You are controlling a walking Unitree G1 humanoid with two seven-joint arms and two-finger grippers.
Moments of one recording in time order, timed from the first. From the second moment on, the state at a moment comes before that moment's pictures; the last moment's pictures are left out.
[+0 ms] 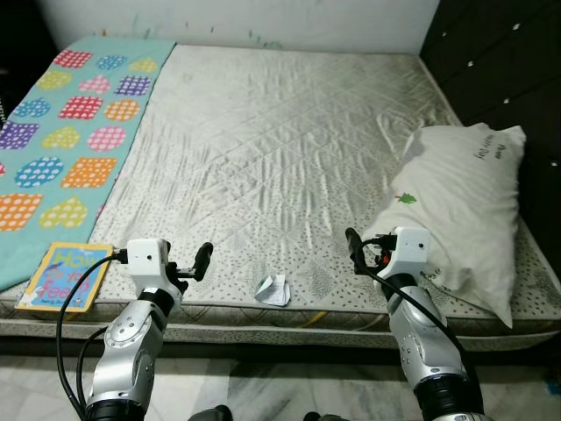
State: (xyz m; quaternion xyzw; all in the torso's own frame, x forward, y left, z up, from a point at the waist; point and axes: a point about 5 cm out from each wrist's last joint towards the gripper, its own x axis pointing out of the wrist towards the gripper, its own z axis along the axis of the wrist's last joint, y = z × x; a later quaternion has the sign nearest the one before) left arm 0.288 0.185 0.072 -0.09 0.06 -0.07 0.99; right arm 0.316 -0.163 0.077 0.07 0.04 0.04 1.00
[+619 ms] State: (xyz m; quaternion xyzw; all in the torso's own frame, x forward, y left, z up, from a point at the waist) left arm 0.288 0.186 0.072 -0.09 0.06 -0.07 0.99; right arm 0.316 -0.162 0.077 0.07 0.04 0.04 1.00
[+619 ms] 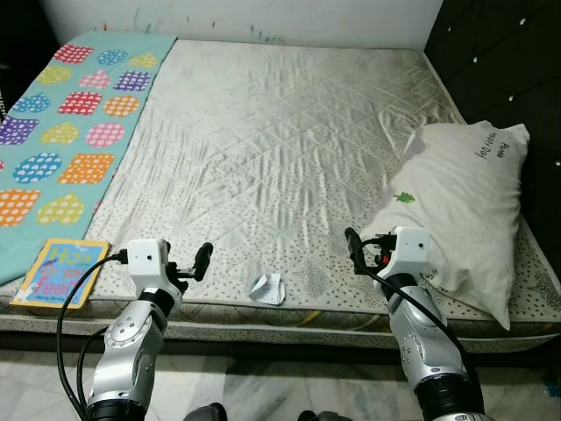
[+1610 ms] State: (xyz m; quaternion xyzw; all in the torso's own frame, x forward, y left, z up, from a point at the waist) left arm 0.289 0.188 0.071 -0.08 0.07 -0.03 0.99; right arm 0.315 -0.164 0.074 0.06 0.05 0.05 1.00
